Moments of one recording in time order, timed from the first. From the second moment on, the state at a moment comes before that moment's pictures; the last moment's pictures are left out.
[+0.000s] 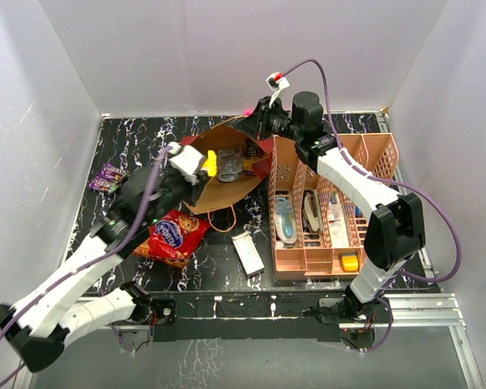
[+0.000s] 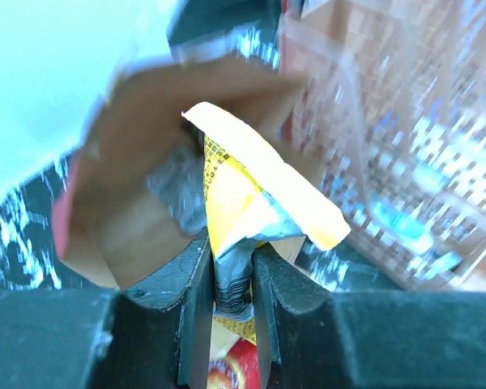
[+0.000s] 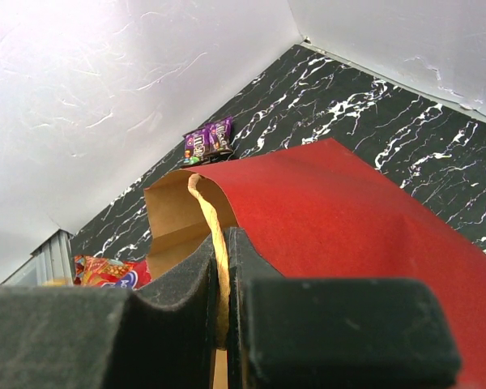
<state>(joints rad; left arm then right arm) -0.71 0.96 0.95 -0.25 -0.06 0.15 0.43 1.69 1.48 0.15 -0.59 0.39</state>
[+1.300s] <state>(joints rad) 0.08 1.50 1.15 -0.30 -0.74 -0.59 0.43 1.69 1.48 0.15 -0.61 0.40</state>
